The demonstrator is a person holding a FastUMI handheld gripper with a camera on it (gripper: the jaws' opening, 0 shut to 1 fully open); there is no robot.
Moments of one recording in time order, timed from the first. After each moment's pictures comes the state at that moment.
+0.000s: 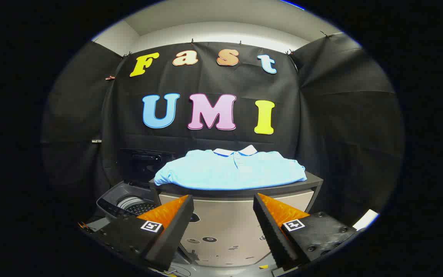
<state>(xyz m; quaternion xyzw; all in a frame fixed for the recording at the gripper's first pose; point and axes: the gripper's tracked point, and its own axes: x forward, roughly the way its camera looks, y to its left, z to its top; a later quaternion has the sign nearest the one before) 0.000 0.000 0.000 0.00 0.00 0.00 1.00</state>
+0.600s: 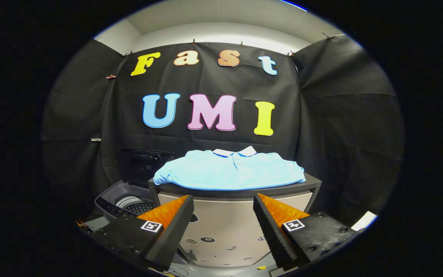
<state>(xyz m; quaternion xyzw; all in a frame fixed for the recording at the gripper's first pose) -0.001 -0.001 -0.001 -0.01 0.00 0.00 1.00</state>
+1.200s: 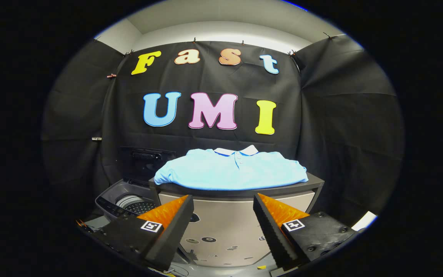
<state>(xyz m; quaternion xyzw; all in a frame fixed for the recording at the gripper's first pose) 0.004 0.001 -0.001 -0.01 0.00 0.00 1.00</state>
